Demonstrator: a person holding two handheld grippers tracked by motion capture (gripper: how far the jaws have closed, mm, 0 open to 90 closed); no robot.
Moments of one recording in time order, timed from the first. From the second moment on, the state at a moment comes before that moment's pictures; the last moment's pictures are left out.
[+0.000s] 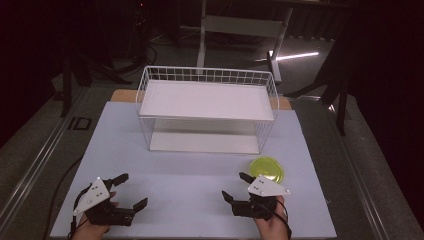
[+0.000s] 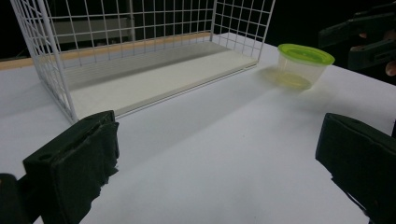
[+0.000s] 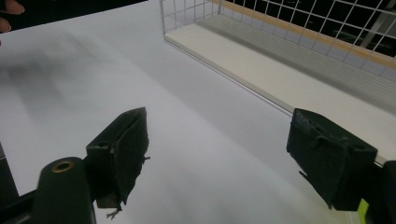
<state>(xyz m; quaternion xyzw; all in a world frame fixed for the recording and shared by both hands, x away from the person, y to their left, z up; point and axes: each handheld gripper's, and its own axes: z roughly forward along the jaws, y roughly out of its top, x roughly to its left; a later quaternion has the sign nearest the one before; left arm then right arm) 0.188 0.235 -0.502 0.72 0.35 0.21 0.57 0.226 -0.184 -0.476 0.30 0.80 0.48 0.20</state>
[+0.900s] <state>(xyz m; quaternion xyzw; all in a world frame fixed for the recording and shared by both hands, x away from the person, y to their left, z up) 0.188 0.231 -0.503 0.72 0.34 0.19 0.57 0.238 -0.188 -0.419 0.30 0.77 0.52 0.20</state>
